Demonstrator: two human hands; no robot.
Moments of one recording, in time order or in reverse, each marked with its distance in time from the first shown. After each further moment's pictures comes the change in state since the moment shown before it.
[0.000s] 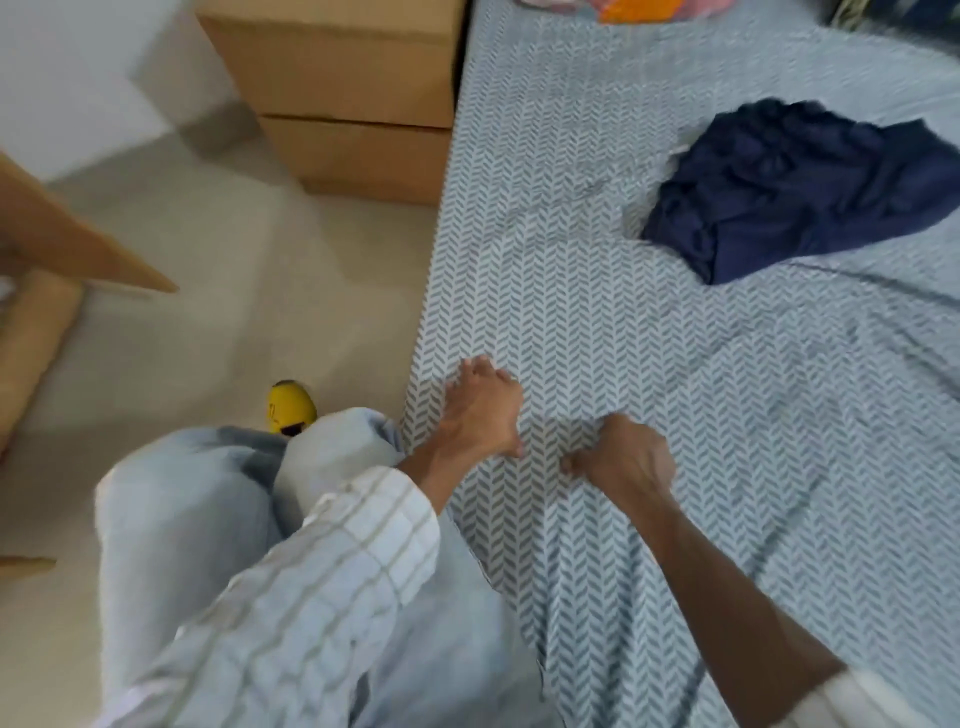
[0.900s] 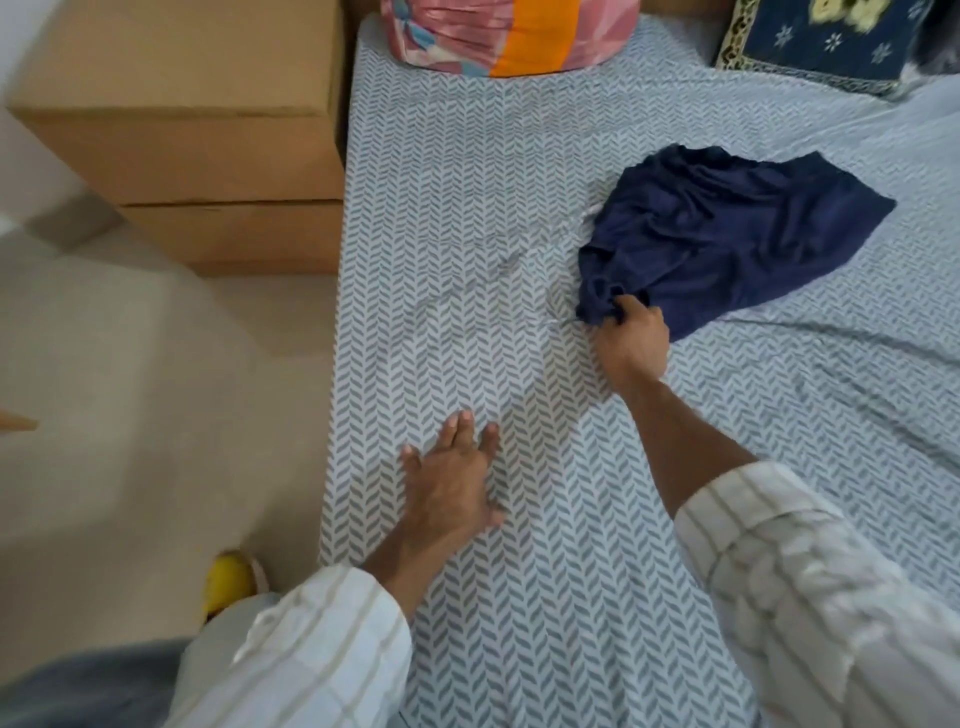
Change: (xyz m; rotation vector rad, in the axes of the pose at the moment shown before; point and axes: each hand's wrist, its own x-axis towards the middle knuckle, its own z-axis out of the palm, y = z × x) left_hand 0.106 0.014 -0.014 0.036 0.058 0.117; right_hand 0.263 -0.007 -0.107 0.466 0.560 -0.015
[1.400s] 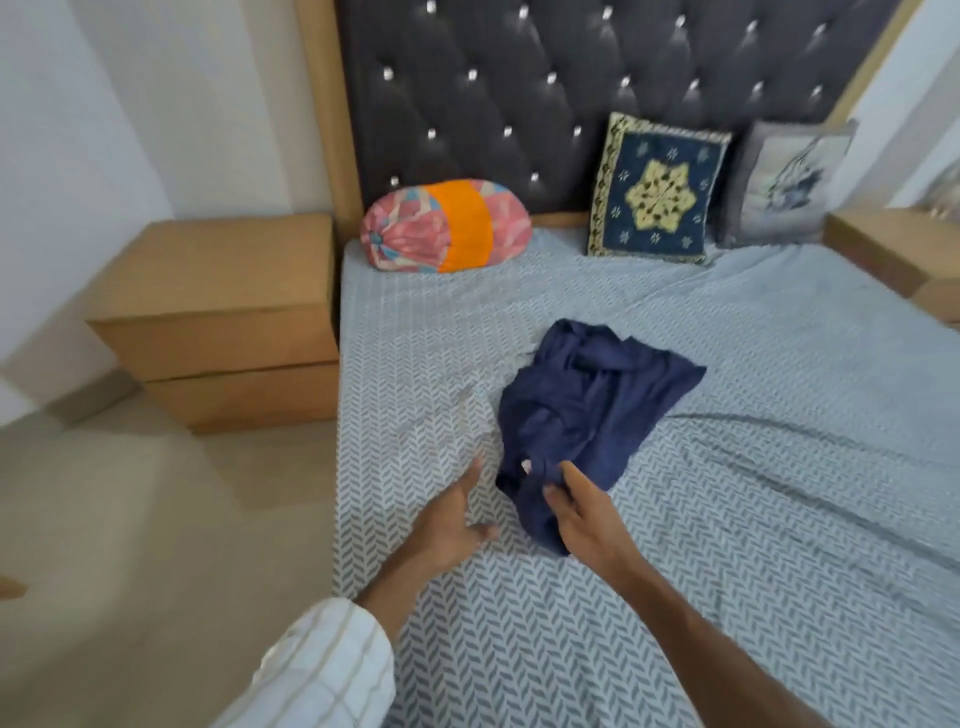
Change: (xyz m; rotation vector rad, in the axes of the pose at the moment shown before) left_hand -0.056 0.013 -0.071 -0.789 0.109 0.200; right_hand -0.196 -0.012 -0.121 0.339 -0.195 -0.351
